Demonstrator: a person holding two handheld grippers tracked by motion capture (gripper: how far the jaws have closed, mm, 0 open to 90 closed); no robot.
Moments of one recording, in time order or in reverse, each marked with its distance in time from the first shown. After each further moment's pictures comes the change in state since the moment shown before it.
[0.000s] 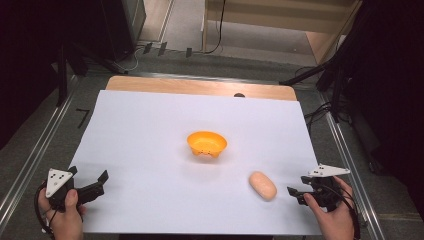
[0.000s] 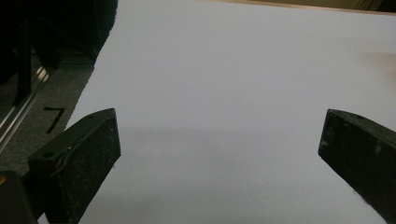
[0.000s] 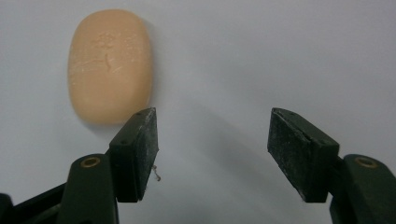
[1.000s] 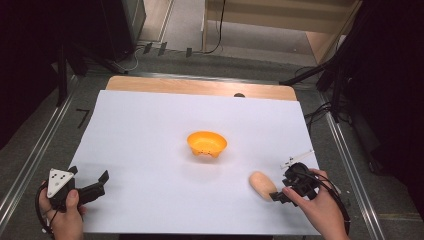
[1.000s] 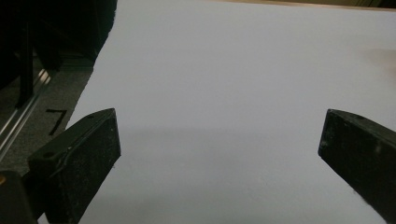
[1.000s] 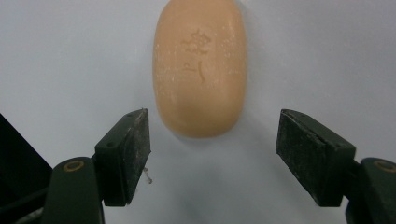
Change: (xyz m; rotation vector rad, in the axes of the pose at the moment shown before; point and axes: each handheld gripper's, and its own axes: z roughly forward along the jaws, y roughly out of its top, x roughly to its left) left arm -0.002 0.000 0.000 -0.002 0.004 0.017; right arm 0.034 0.052 0.023 0.317 0.169 -0.061
